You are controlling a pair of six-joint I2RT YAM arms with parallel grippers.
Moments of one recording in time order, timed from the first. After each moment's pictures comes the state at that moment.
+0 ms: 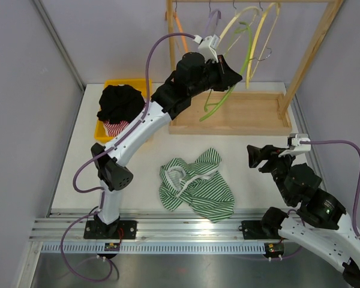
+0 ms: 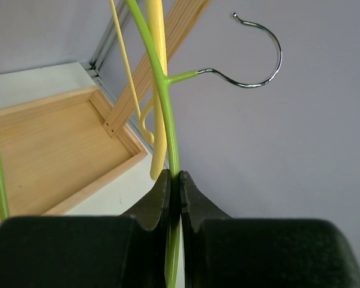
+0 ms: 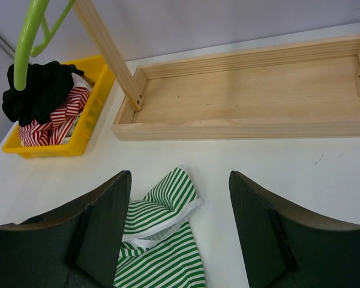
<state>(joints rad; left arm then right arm) -0.80 2.00 2.29 -0.33 0.14 -0.65 0.86 0.42 0.82 -0.52 0.66 0.38</state>
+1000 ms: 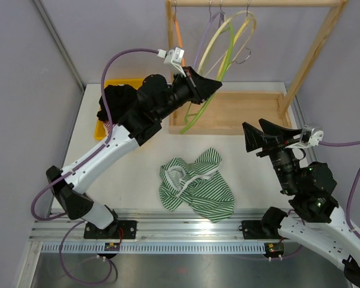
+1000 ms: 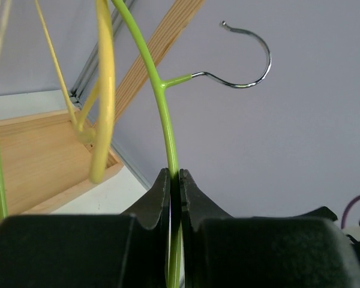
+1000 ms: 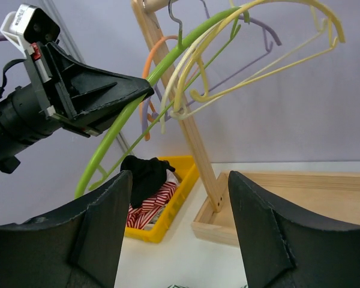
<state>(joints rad) -0.82 1.54 1.67 0.02 0.10 -0.70 0.86 0.48 0.82 0.07 0.49 0.19</state>
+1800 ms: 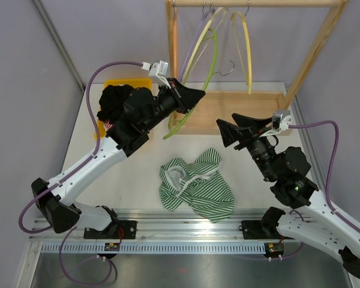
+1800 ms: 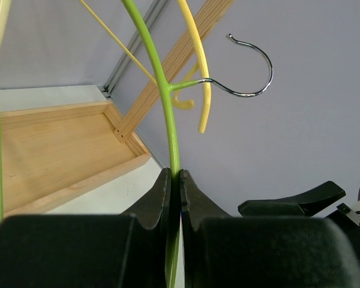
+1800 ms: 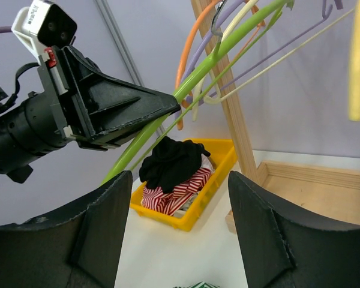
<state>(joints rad) -0.78 1.35 1.41 0.05 0.05 -0.66 0.86 0.70 0.84 0.22 0.33 0.26</state>
